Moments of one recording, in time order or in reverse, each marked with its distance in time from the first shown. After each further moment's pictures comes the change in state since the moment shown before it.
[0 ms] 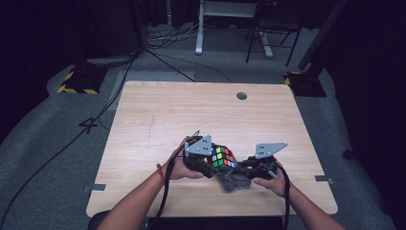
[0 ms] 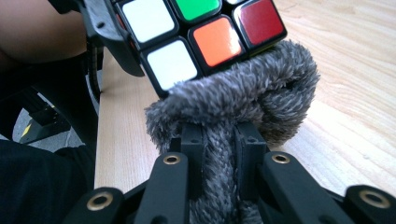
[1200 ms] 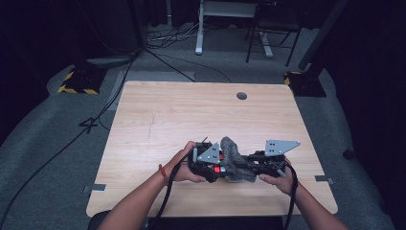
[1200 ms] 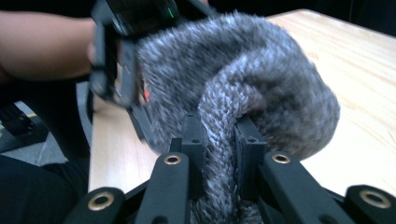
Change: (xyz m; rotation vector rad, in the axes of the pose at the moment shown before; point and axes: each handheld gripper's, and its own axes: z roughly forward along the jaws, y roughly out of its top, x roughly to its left) left arm -0.009 -0.006 0.025 0.224 0.051 0.110; right arm 0.010 0.020 -0.025 -0.077 -0.064 -0.081
